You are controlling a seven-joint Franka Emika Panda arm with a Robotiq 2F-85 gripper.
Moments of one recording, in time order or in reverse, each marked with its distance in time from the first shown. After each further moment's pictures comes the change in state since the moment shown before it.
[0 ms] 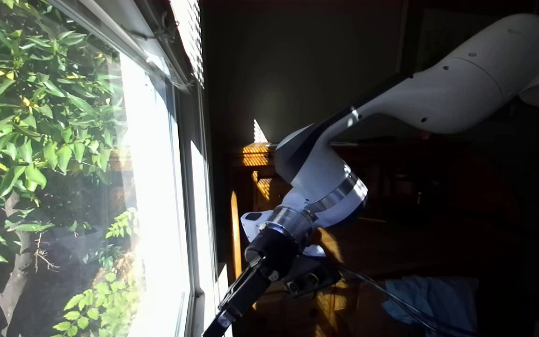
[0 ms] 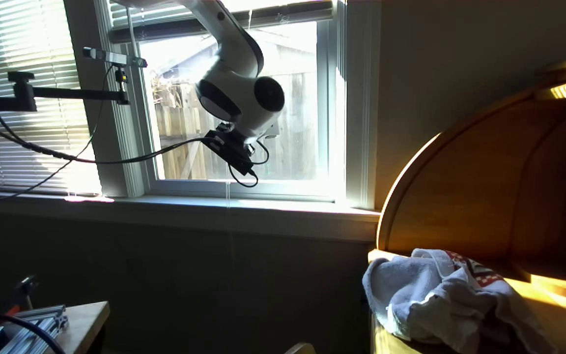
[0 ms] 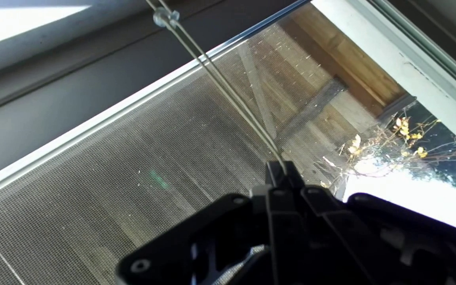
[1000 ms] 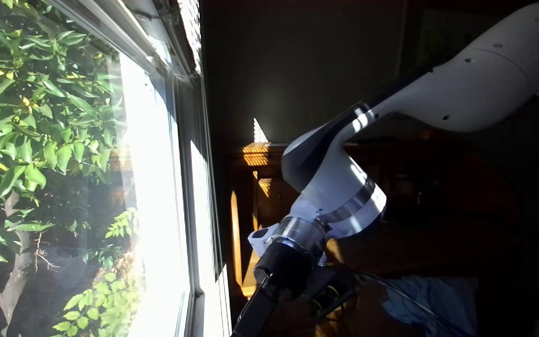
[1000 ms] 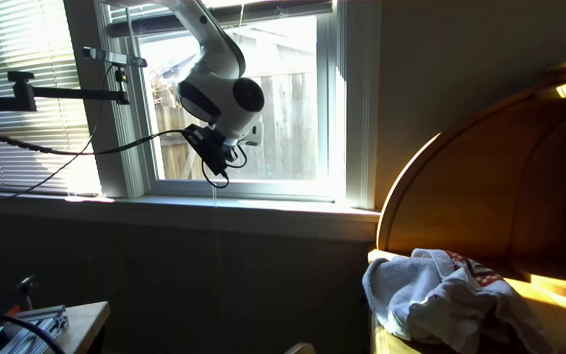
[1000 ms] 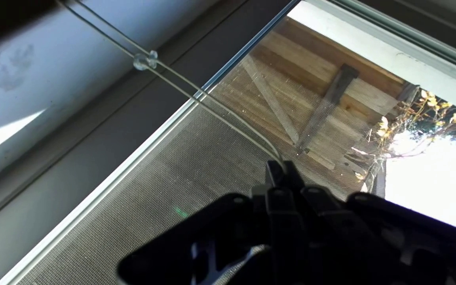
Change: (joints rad) arm 0.010 -0.044 0.061 -0.078 0.022 0.056 0.229
